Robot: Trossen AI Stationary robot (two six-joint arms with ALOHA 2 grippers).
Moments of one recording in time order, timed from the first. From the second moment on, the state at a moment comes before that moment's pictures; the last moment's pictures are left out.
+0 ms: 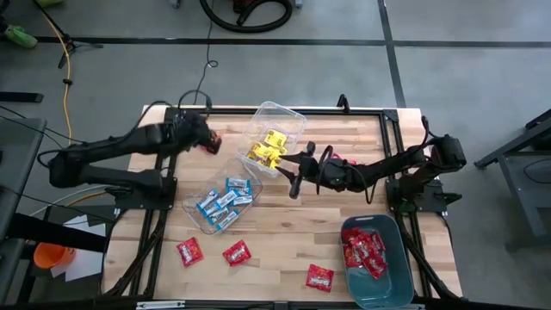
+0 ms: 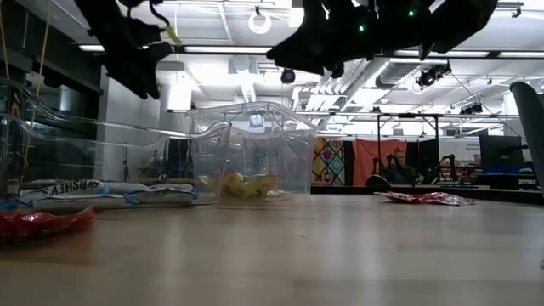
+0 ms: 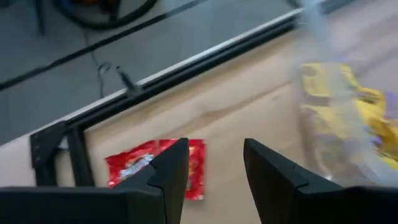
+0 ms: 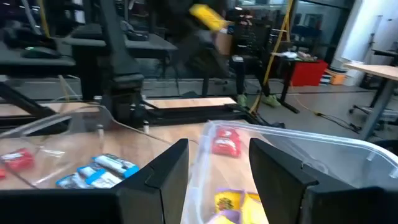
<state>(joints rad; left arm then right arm) 0.32 0.97 0.86 -0.84 -0.62 -0.54 0.07 1.59 0.75 0.79 0.42 -0.09</state>
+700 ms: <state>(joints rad) 0.73 1.46 0.88 -0.86 -0.28 -0.38 0.06 1.59 0.76 0.74 0.41 -0.09</state>
